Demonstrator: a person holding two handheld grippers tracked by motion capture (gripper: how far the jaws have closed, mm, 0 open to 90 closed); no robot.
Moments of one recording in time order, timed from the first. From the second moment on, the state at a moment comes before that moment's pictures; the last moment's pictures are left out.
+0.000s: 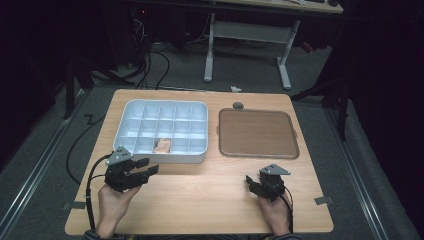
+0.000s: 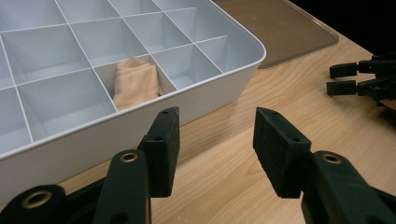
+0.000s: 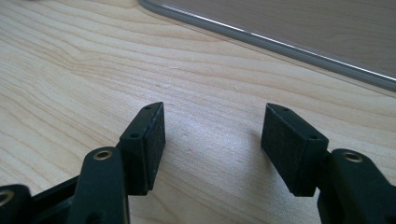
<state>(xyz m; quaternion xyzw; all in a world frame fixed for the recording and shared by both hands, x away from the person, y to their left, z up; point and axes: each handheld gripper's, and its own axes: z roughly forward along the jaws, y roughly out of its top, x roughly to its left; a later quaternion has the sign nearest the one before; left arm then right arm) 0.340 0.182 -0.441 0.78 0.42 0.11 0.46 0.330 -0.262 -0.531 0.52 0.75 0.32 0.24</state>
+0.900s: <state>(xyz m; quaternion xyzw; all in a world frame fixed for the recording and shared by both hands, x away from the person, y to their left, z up) 0.346 0.176 -0.465 0.78 0.42 0.09 0.45 0.330 -0.262 -0.531 0.52 0.75 0.32 0.24</state>
